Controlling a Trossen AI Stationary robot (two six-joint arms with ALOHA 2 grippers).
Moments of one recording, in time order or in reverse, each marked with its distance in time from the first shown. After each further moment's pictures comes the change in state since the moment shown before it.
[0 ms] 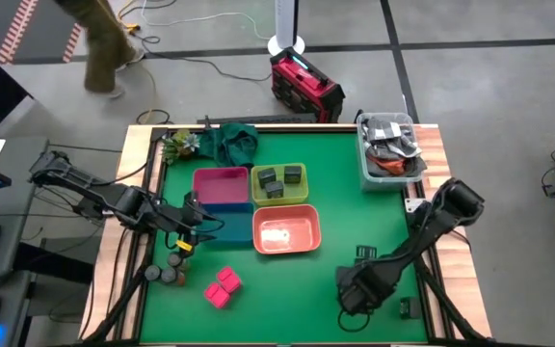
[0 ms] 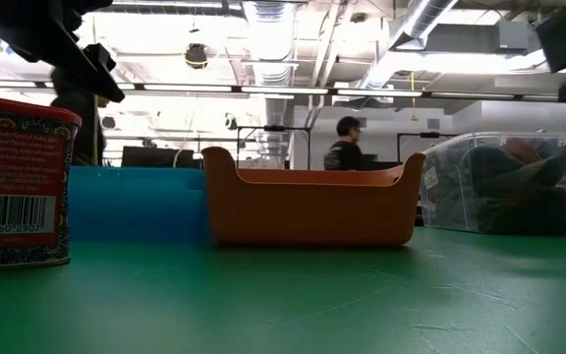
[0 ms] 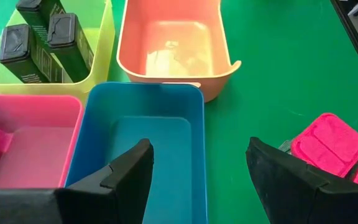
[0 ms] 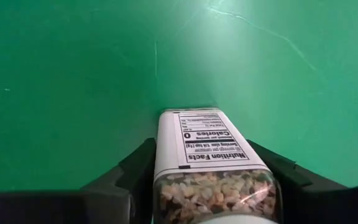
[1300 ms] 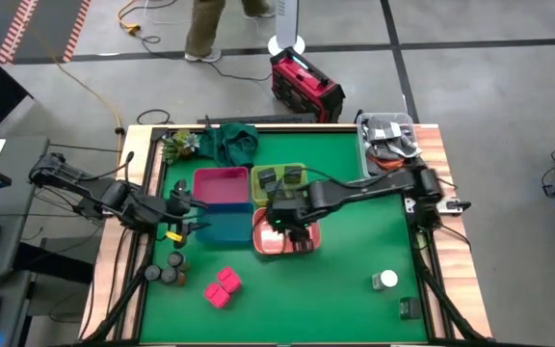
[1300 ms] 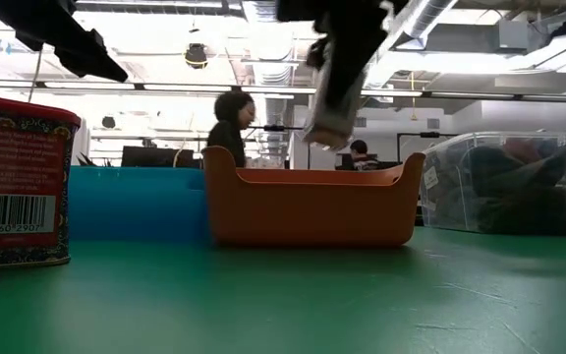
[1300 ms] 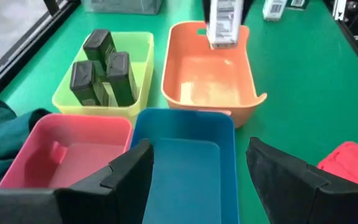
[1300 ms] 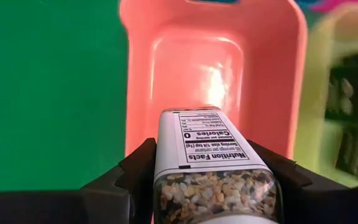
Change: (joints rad) left arm 0.000 -0.168 -0.013 -0.039 -0.134 0.033; right arm -0.583 0.164 0.575 -0.045 -0.029 -0.887
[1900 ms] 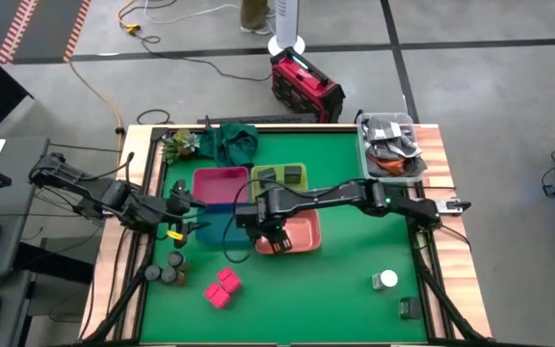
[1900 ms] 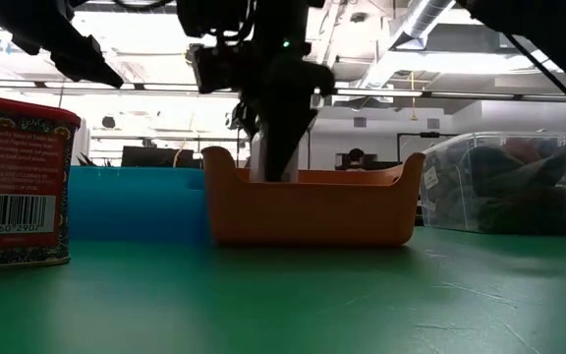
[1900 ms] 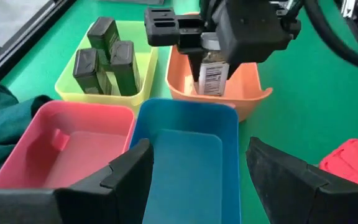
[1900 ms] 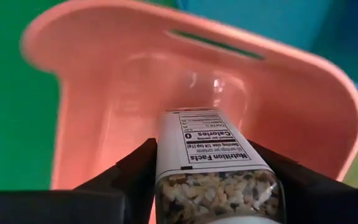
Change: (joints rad) left arm 0.000 -0.007 -0.003 -0.035 -0.007 -0.046; right arm -0.038 0.459 0.492 -0.211 0.001 -0.235
